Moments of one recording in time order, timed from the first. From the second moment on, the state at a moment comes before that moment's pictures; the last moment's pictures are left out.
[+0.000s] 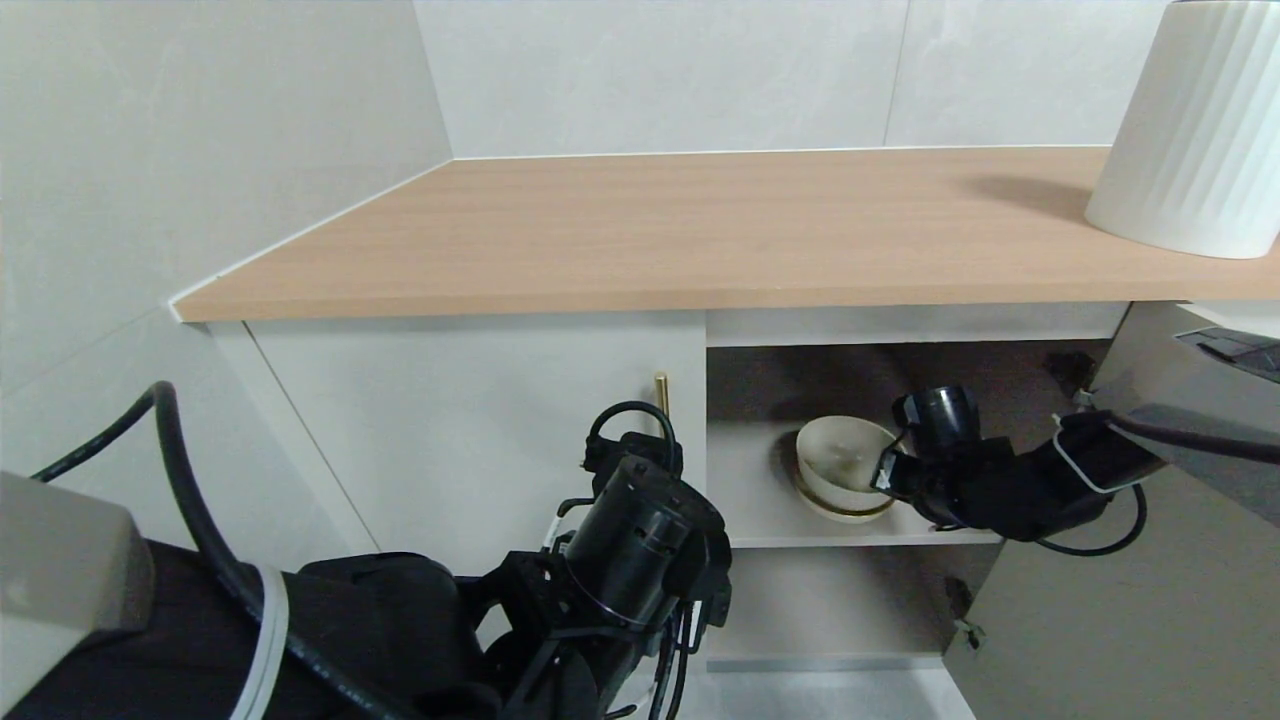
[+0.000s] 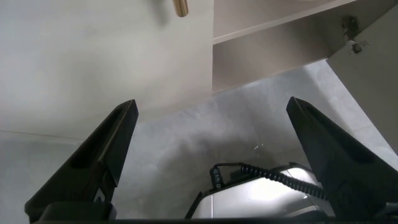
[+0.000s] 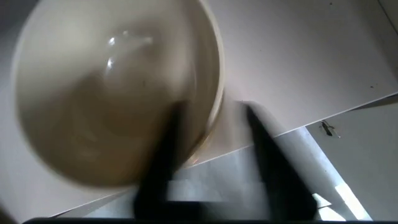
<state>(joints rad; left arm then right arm) -0.93 1.87 -0.90 -0.24 0.53 -0.39 0.30 2.25 -1.12 -0.43 -0.35 0.62</state>
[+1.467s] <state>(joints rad) -0.51 1.15 -0.53 -0.13 0.35 -0.18 0.45 1.21 -0.82 0.19 0.00 0.46</state>
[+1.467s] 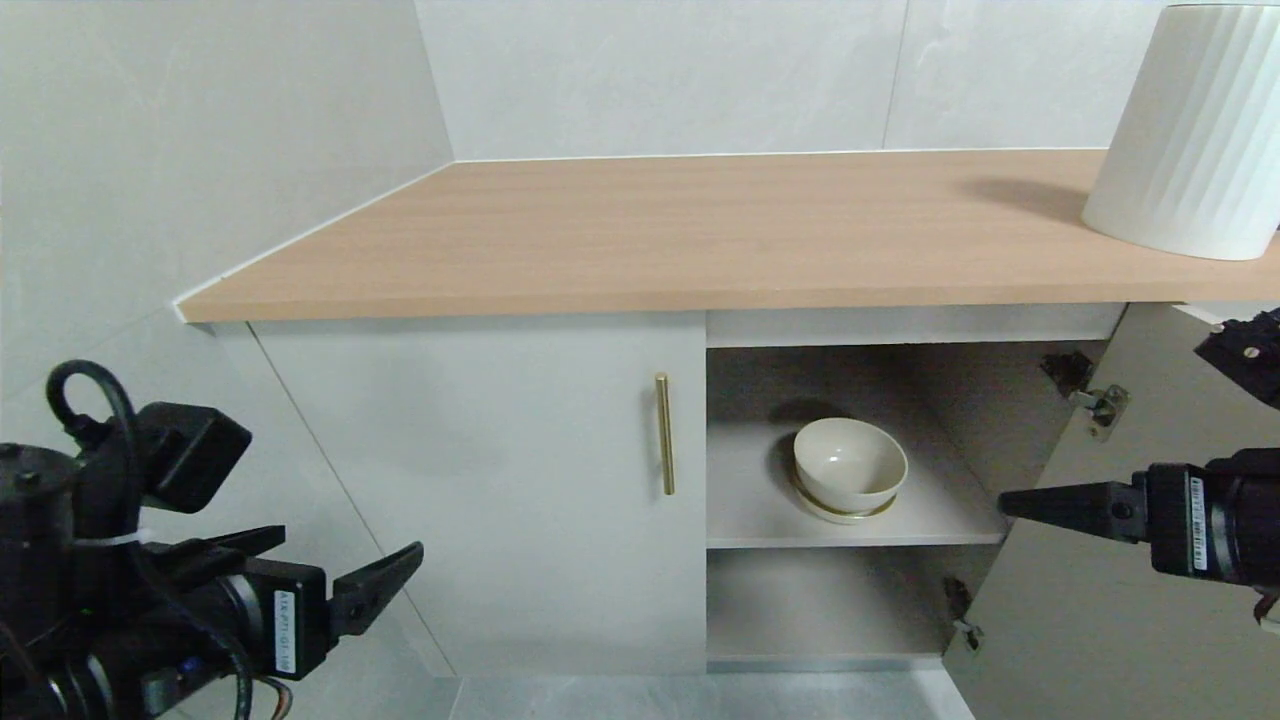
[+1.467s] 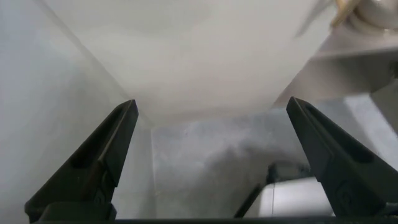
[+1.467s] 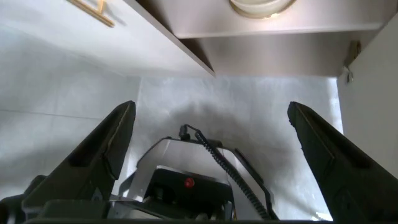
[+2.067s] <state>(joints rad) -0.51 1.12 -0.53 -0.13 0.32 -0.18 0.47 1.20 -0.81 0.20 0.00 0.46</state>
